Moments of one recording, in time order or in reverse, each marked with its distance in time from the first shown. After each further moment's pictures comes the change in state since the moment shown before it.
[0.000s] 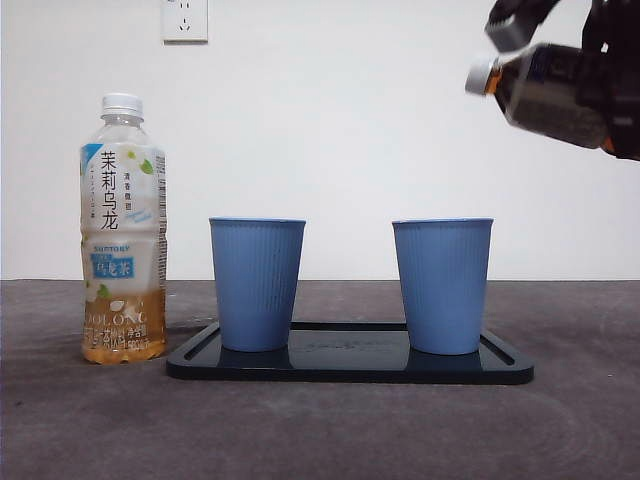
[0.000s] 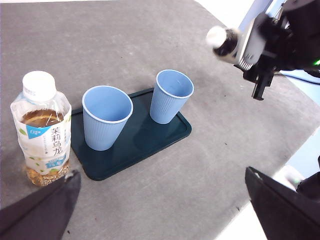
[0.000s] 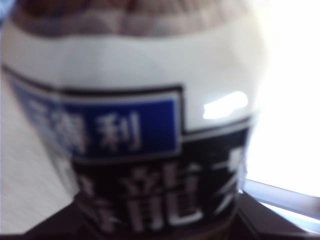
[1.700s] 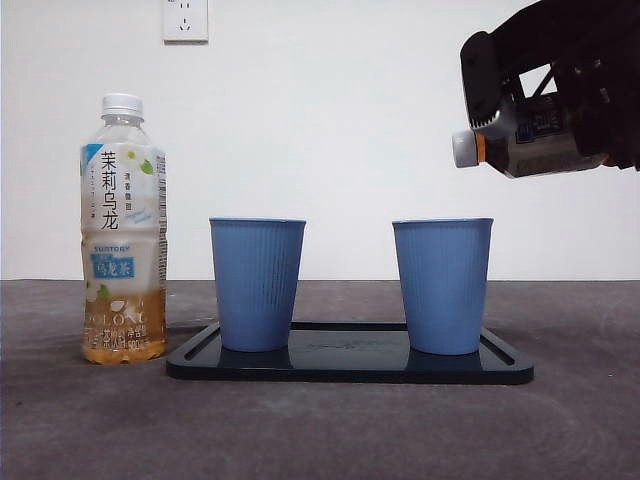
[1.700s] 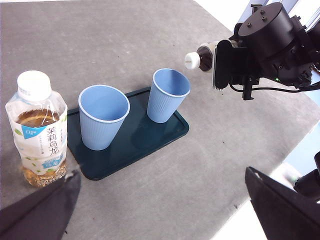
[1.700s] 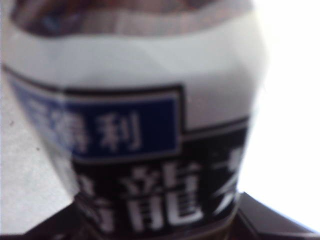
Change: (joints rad) left arm -0.014 0.000 0.000 0.000 0.000 0.000; right arm 0.068 0.145 0.000 0.062 0.261 -0.209
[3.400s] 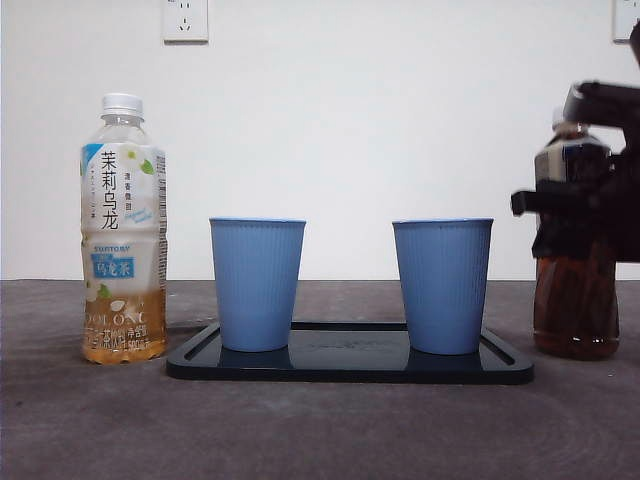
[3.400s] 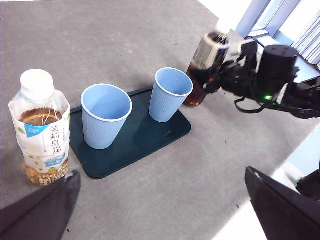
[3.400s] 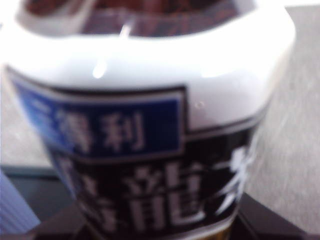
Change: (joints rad) left arm 0.000 0.000 0.000 -0.003 -0.008 0.000; right arm -0.394 0.061 -0.588 1.347 -0.896 0.978
